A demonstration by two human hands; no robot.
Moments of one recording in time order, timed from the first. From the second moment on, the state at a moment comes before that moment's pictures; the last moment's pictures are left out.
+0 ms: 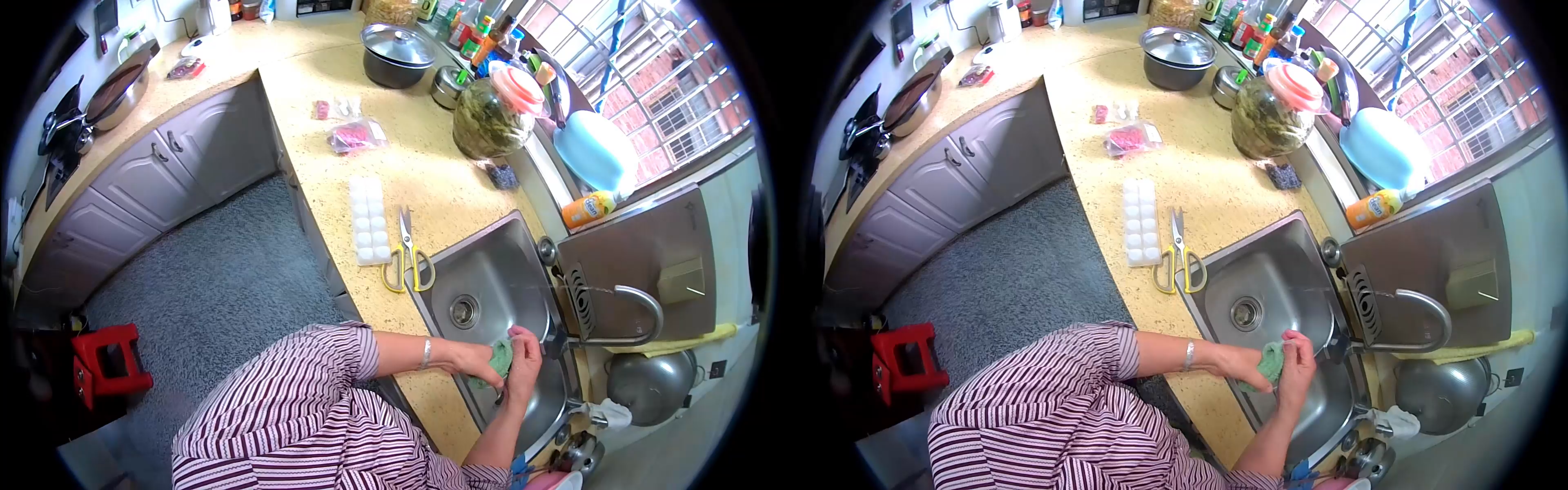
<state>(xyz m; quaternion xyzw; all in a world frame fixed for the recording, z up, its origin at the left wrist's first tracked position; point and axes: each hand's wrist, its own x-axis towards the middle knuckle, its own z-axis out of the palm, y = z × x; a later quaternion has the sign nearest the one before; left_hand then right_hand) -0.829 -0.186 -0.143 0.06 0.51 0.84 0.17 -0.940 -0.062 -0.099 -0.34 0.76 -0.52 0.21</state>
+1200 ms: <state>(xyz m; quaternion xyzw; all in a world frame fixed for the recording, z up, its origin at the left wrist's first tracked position) -0.875 -0.187 -0.186 -0.11 0.81 0.57 -0.04 -0.997 -0.129 -0.190 -0.19 0.86 -0.45 0.15</state>
